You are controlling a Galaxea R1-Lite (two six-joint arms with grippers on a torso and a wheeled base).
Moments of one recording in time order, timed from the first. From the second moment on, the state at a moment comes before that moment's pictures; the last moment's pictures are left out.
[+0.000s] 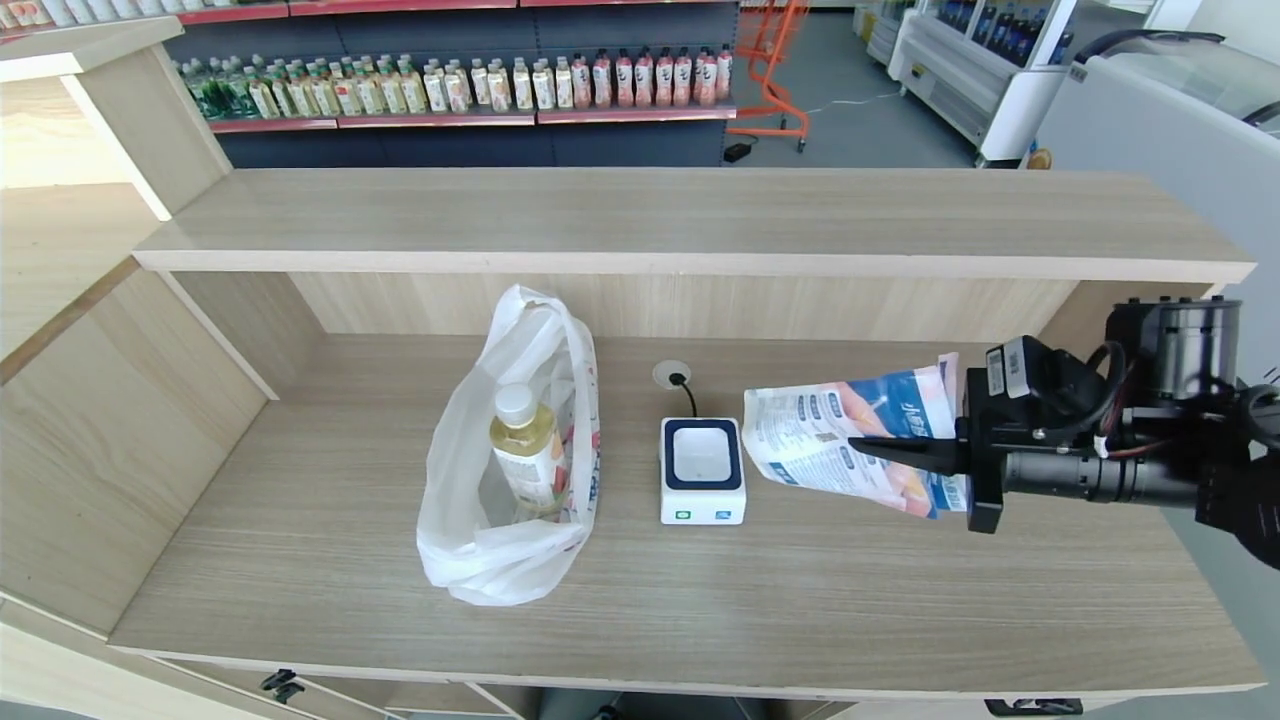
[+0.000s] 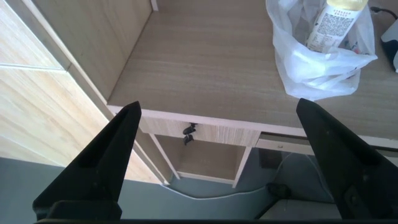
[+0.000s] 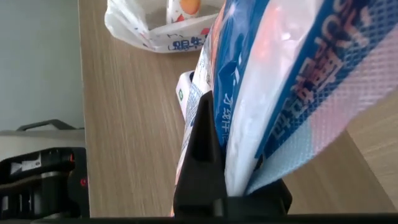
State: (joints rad) left arm 0.00 0.00 0.00 0.05 0.13 0.02; right arm 0.18 1.68 -0.75 -0.56 0.89 -0.85
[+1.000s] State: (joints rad) left arm 0.00 0.00 0.00 0.05 0.13 0.02; right arm 0.22 1.97 -1.03 -0.56 0.96 -0.95
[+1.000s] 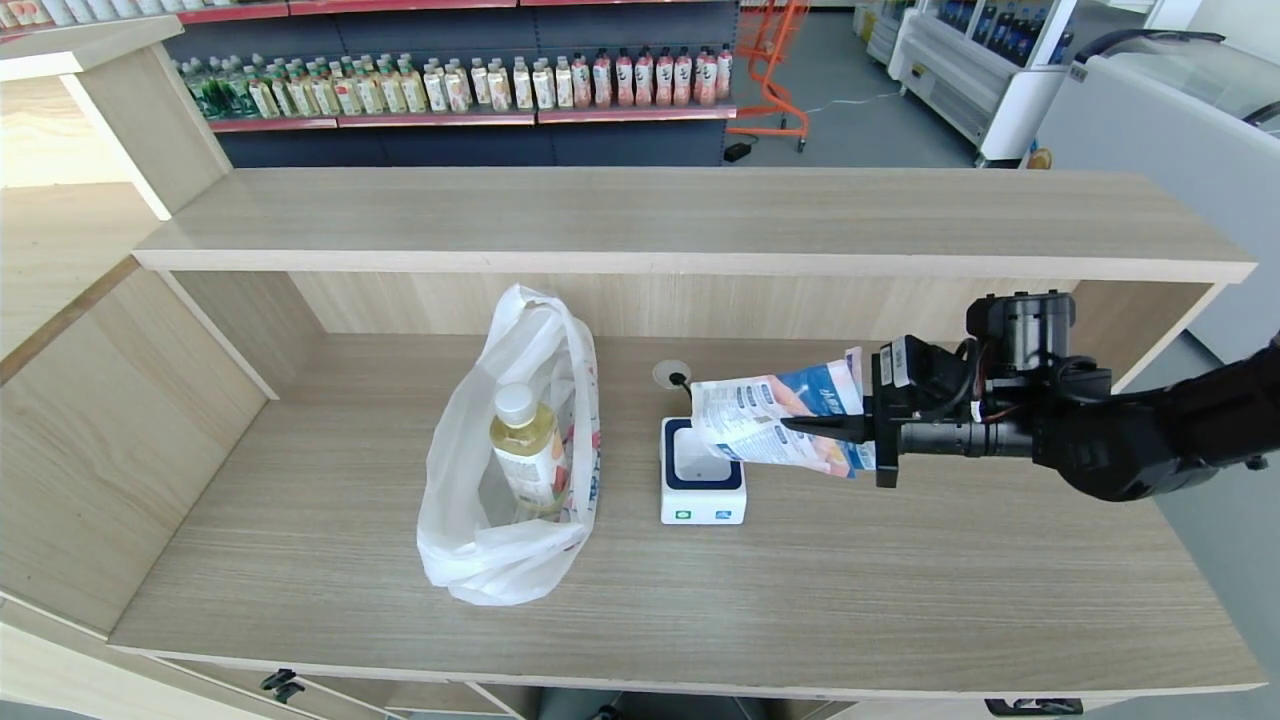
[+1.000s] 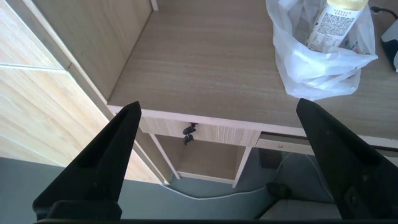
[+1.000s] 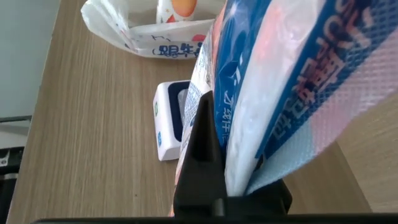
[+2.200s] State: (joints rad) left arm 0.00 0.00 0.00 0.05 0.13 0.02; right arm 0.26 2.14 -1.15 -0.63 0.96 -0.89
